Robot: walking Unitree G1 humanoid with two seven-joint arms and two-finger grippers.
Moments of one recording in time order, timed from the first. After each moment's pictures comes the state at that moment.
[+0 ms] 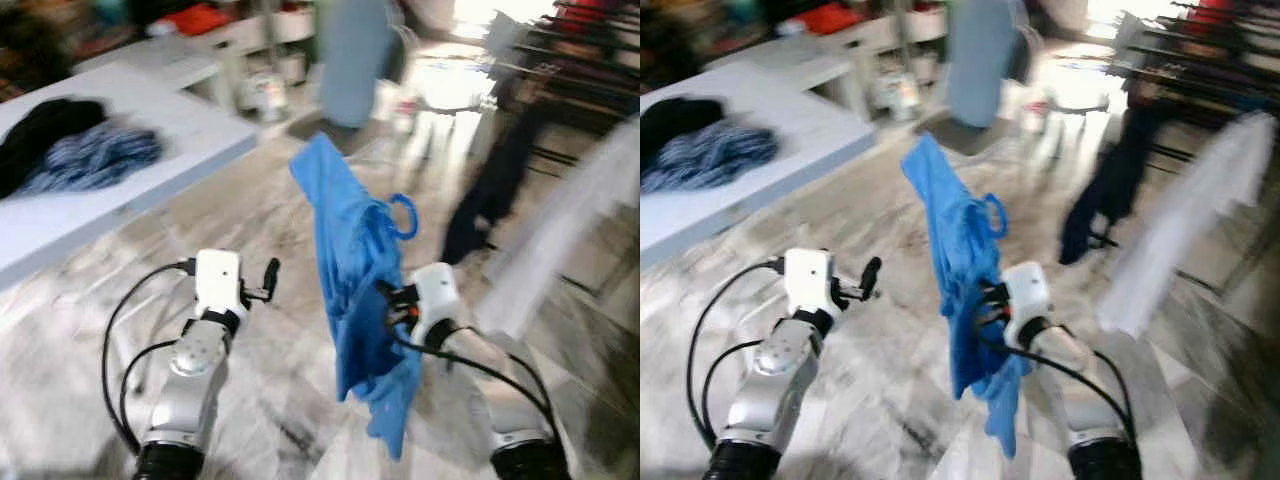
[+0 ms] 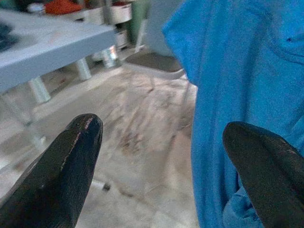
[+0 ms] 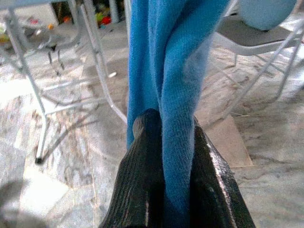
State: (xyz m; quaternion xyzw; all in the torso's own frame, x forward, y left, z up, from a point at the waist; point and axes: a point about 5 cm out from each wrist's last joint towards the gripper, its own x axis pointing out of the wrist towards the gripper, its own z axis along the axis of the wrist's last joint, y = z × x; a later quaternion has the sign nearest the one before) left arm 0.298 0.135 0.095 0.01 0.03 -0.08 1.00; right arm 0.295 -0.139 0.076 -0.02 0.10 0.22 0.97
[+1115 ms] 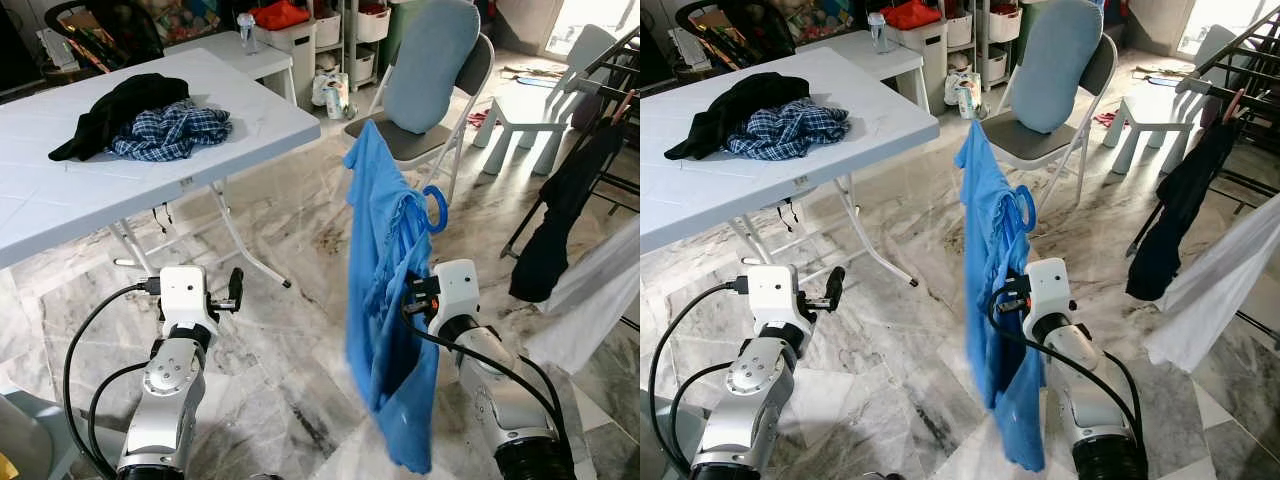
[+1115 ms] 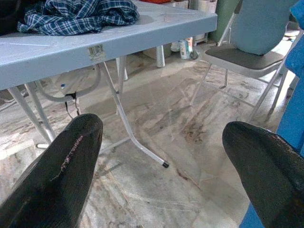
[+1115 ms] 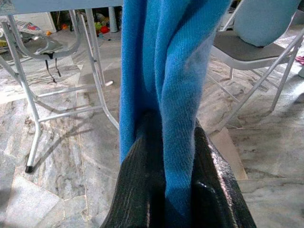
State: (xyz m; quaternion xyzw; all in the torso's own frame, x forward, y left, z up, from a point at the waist) left arm 0.281 0.169 0.086 0.00 0.05 0.00 1.00; right arm 0.301 -0.159 0.078 -0.03 0.08 0.13 0.99
